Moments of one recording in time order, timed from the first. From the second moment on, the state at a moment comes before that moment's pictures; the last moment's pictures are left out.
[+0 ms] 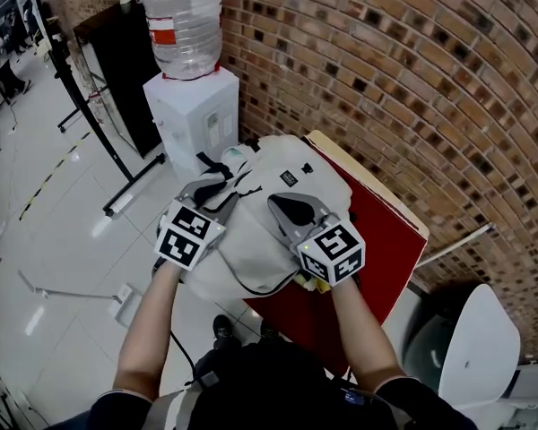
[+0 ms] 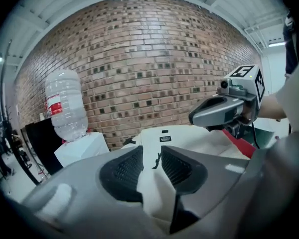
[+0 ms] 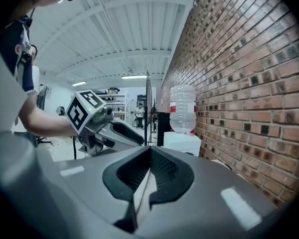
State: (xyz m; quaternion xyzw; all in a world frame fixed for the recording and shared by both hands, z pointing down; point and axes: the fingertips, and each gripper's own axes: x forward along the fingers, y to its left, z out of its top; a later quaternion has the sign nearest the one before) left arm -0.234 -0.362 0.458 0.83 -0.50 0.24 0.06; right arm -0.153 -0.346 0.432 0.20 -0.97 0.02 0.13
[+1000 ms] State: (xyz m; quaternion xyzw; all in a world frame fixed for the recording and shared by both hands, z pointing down) left arm -0.248 -0.362 0.581 0.80 -0.37 0.44 0.14; right arm -0.205 -0.373 0.501 0.09 -0.96 -0.03 0.27
